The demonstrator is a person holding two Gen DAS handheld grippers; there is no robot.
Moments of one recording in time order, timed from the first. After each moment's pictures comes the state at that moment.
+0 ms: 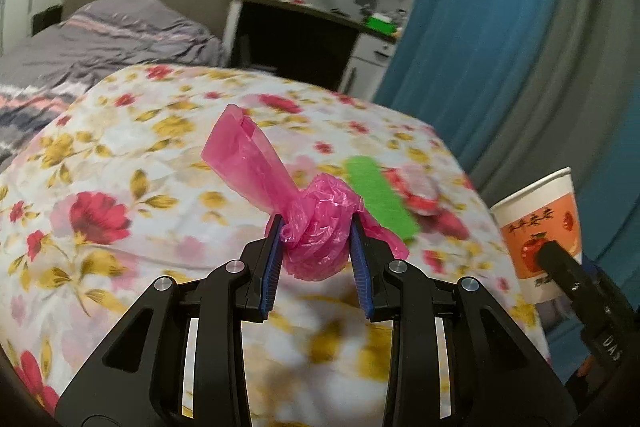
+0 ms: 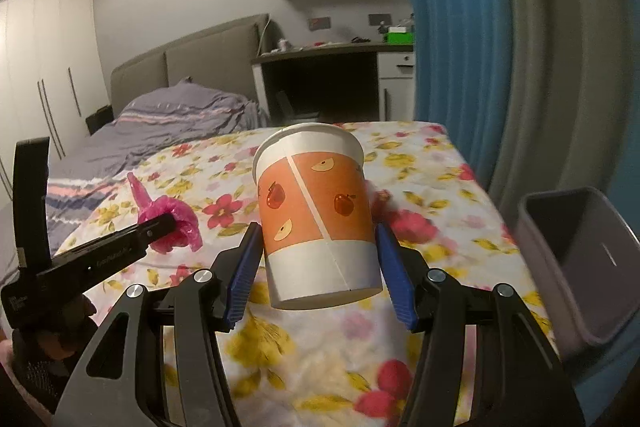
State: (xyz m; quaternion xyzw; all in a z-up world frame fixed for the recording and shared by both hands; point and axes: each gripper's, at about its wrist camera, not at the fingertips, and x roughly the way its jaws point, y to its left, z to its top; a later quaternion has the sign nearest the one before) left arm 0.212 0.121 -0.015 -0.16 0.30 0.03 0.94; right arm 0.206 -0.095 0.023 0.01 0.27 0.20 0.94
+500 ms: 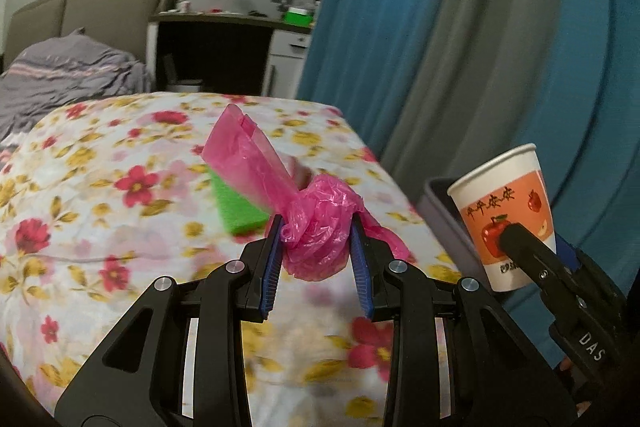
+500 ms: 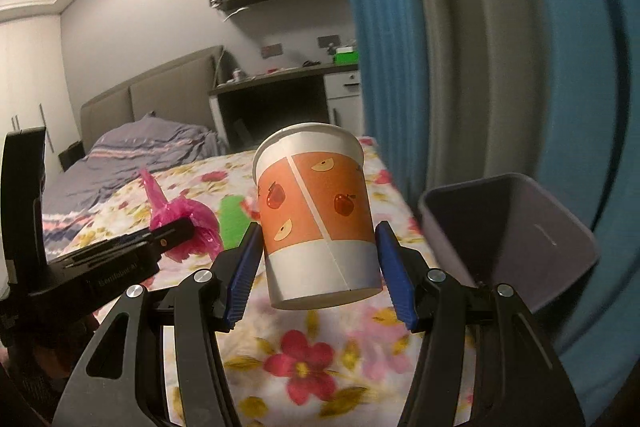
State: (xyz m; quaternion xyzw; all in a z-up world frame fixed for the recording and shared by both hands) left arm 0.203 -0.009 0.012 -0.09 0.29 -0.08 0.95; right arm 0.173 -0.193 0.036 0.04 0.24 0.13 0.96
